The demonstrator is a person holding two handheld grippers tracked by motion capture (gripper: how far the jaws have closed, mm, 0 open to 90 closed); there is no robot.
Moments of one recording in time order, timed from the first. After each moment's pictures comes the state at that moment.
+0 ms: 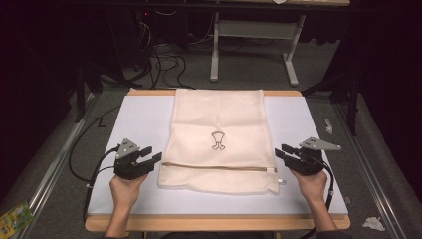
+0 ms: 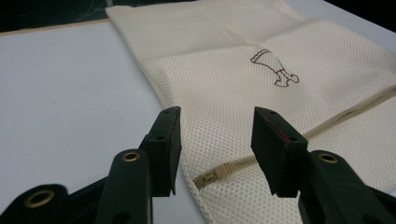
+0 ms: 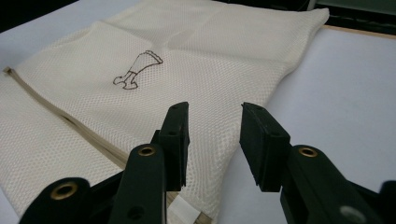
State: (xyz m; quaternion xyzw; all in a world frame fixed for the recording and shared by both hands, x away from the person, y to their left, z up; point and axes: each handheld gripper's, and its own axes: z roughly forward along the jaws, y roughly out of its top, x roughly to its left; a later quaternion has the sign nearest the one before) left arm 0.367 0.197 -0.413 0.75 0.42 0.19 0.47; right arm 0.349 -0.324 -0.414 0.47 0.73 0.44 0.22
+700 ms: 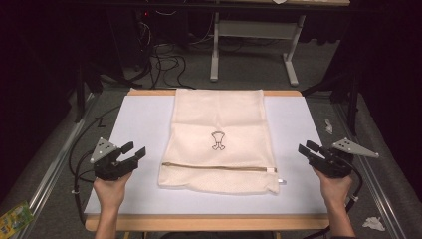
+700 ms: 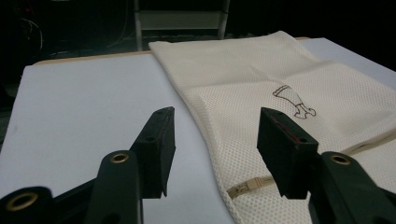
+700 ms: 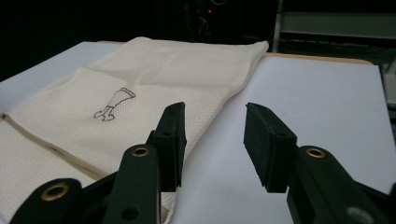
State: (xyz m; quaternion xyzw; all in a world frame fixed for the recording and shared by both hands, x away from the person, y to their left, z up) left arm 0.355 0.235 -0.399 0.70 0.45 0.23 0.50; right arm 0.324 -0.378 -0.396 0.50 0.67 0.49 0.26
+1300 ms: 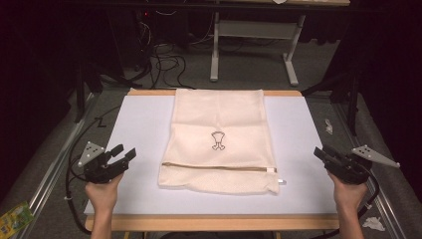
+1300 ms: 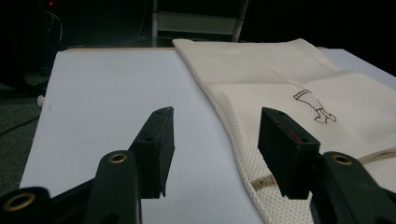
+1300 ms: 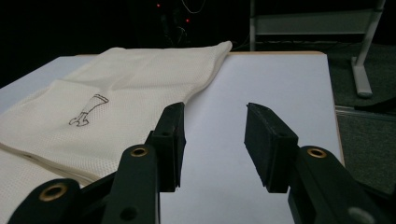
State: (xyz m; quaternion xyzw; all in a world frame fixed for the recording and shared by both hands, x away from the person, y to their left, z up) left arm 0.353 0.260 -0.412 0.68 0.48 0.23 0.50; right arm 0.307 -0.415 -0.404 0.53 0.63 0.49 0.27
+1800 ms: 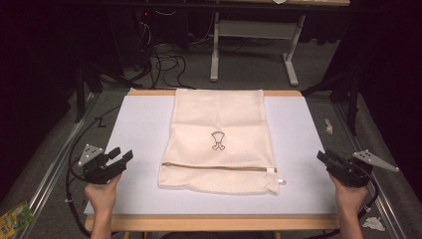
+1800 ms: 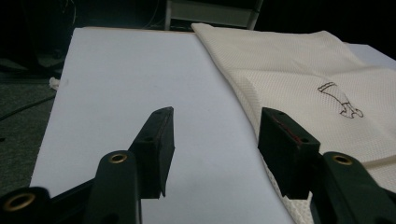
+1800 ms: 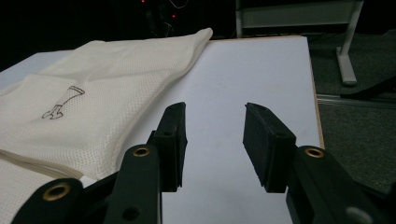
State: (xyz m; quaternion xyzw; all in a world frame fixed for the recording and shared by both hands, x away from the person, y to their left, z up) left arm 0.360 0.269 -0.429 0.67 0.51 0.23 0.49; right arm 0.307 -0.428 -0.428 0.55 0.62 0.48 0.28
